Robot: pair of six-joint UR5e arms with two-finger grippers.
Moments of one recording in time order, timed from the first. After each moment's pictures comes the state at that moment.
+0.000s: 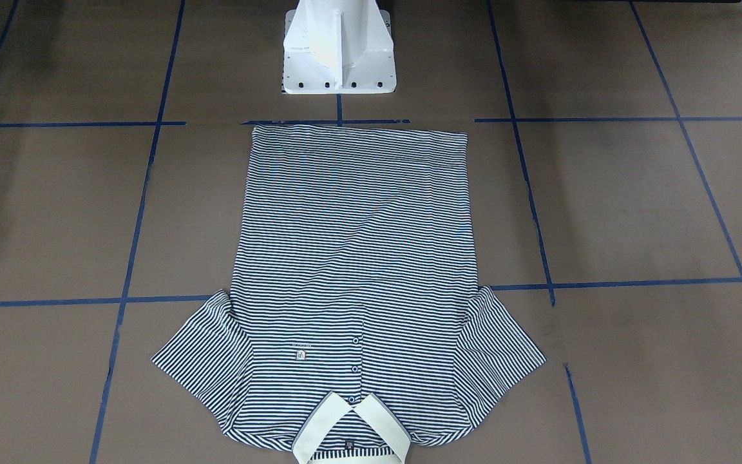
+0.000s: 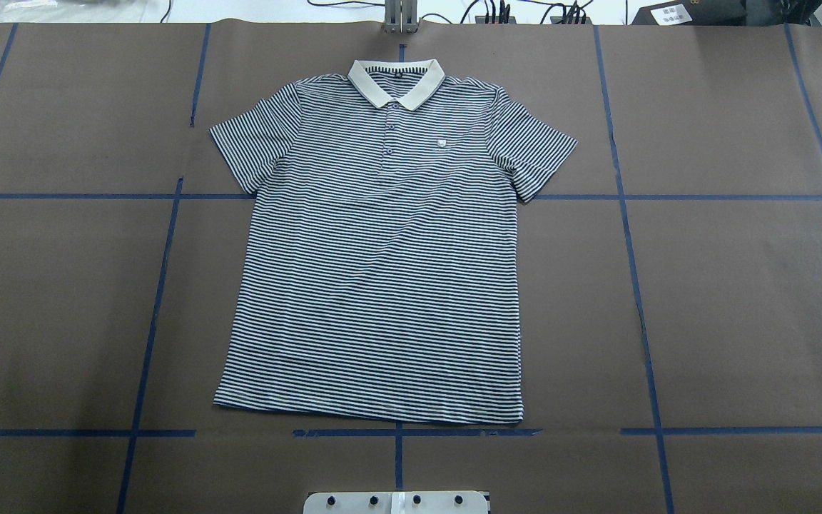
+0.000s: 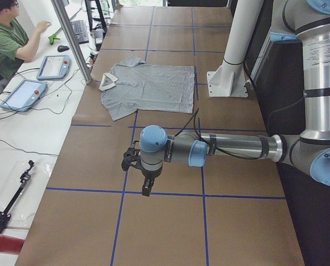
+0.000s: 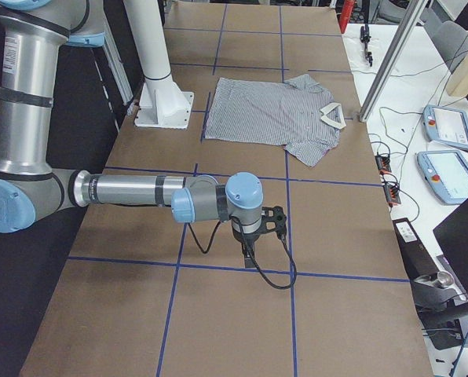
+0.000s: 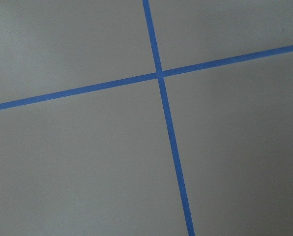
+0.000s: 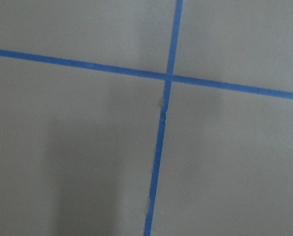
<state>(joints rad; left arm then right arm) -1.55 -1.44 -1.74 -1.70 -2.31 0.09 1.52 -1.74 1.78 -1.44 2.32 0.01</state>
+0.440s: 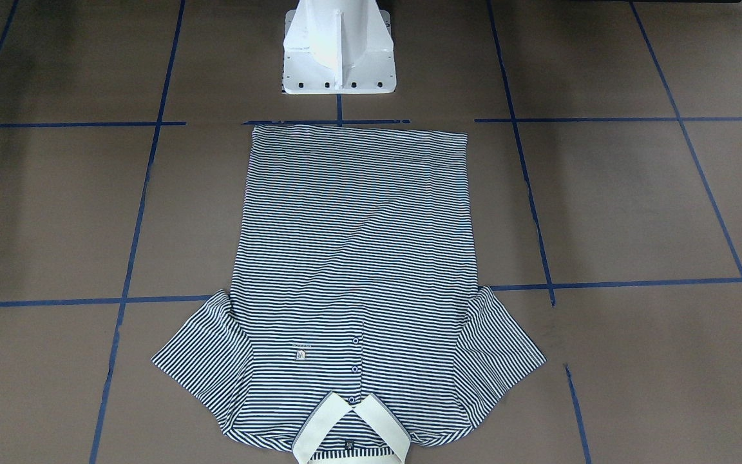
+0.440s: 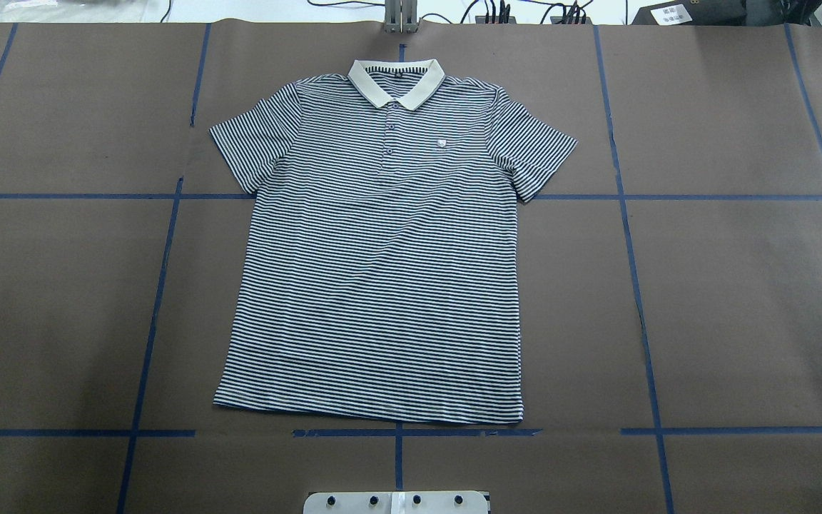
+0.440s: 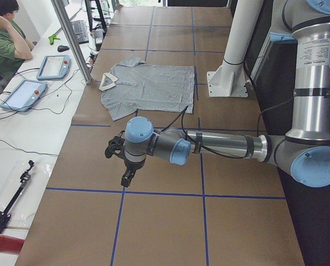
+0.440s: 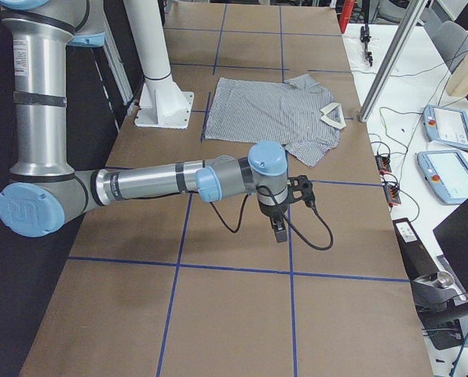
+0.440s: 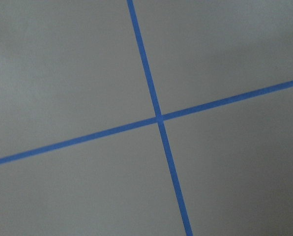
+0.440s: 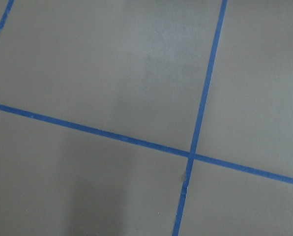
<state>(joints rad) -1.55 -1.54 -1.67 -1.92 -2.30 0.08 1.52 -1.59 1.79 -1.44 2.31 0.02</state>
